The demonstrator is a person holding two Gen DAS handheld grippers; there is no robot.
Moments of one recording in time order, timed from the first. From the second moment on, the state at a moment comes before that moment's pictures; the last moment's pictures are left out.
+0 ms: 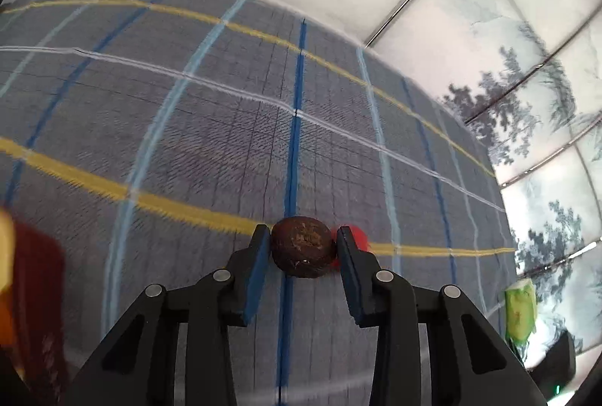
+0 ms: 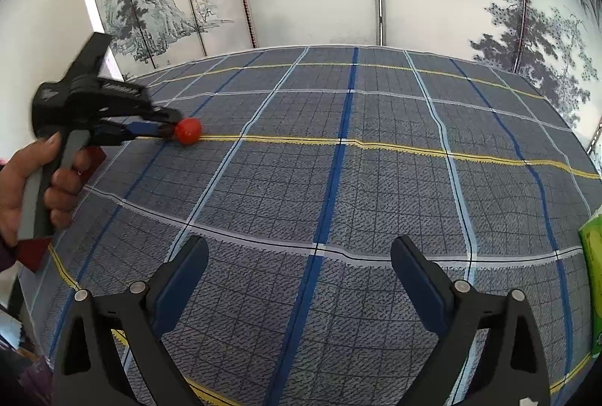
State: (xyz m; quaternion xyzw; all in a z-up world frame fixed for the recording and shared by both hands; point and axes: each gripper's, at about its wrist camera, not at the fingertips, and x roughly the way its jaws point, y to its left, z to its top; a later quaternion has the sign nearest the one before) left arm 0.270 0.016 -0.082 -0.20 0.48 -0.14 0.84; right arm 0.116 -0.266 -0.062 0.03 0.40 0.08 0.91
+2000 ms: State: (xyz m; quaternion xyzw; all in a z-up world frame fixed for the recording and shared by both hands) left arm 0.052 0.204 -0.038 -0.03 0.39 -0.03 0.92; right arm 0.048 -0.086 0.008 -0.03 0.35 0.25 0.90
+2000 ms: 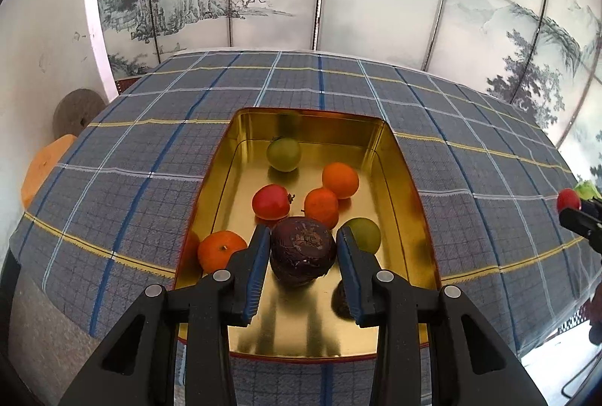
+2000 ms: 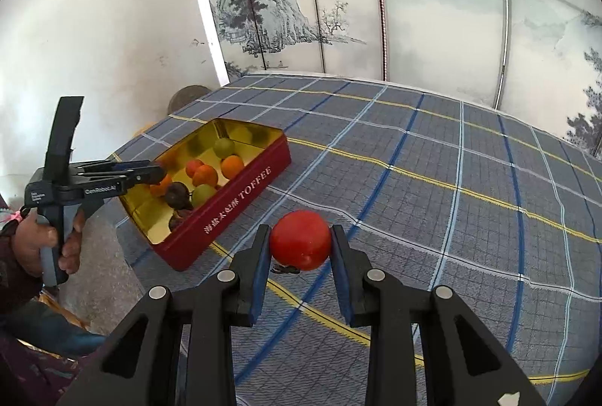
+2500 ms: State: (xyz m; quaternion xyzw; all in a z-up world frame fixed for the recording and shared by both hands) left arm 0.062 0.203 -0.044 0.02 0.37 0.00 0.93; right arm 0.041 -0.066 0.017 -0.04 0.35 0.26 0.90
